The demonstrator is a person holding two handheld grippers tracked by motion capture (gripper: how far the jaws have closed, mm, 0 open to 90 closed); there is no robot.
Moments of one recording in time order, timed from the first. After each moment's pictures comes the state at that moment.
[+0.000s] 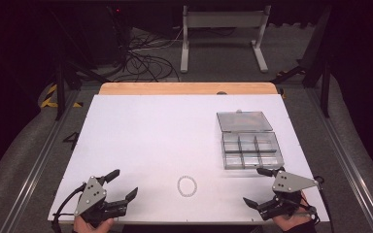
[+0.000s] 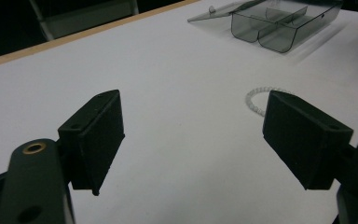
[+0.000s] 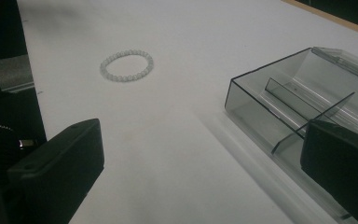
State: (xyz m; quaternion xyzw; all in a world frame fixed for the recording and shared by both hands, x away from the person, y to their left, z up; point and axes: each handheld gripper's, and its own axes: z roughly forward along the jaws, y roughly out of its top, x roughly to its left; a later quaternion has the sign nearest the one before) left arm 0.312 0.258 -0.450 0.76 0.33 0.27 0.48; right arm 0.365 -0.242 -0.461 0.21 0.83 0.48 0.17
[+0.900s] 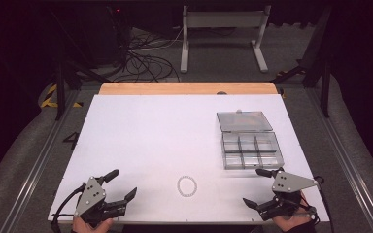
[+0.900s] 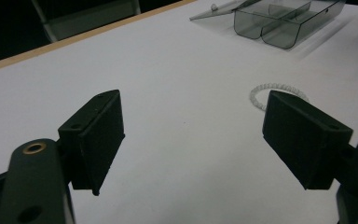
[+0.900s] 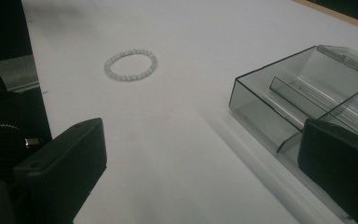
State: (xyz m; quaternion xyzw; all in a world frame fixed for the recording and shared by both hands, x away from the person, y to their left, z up) left arm 0.312 0.261 -0.451 0.76 0.33 0.27 0.48; right arm 0.365 -0.241 -0.461 0.21 0.83 0.48 0.16
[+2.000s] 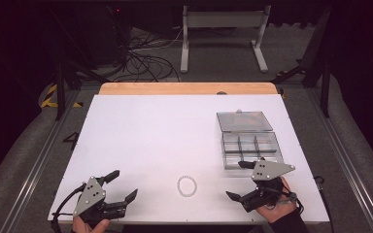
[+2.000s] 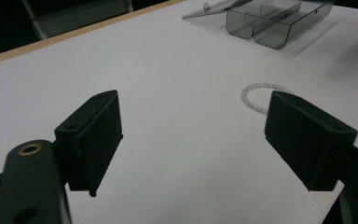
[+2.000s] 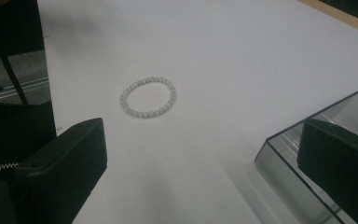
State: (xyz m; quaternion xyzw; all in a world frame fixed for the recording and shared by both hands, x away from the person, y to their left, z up) left arm 0.313 0.261 -0.449 0.77 0.33 0.26 0.48; right arm 0.383 -0.193 -0.435 0.19 0.85 0.47 0.13
